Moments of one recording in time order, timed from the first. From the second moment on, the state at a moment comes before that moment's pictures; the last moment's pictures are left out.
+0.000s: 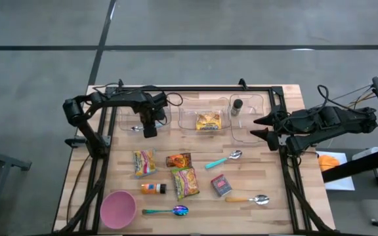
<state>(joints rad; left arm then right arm) 0.55 1.71 1.00 -0.88 0.03 0.31 0.21 0.67 0.95 -0.83 0.36 0.65</state>
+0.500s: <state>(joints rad) 0.55 1.71 1.00 -0.86 0.03 0.30 0.21 0.67 0.95 -0.83 0.36 0.65</state>
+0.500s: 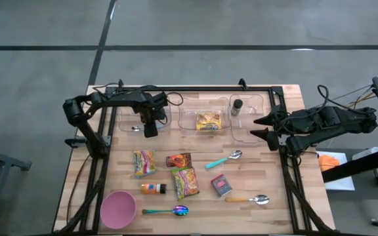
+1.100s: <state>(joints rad) 0.55 1.71 1.00 -0.89 -0.06 0.23 0.21 0.67 0.95 -0.83 0.36 0.65</state>
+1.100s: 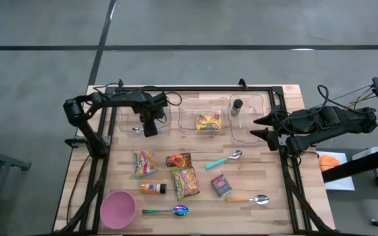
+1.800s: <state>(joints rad) 0.53 1.62 1.28 -1.23 -0.04 0.17 0.21 0.67 0.95 -0.82 0.36 0.65</state>
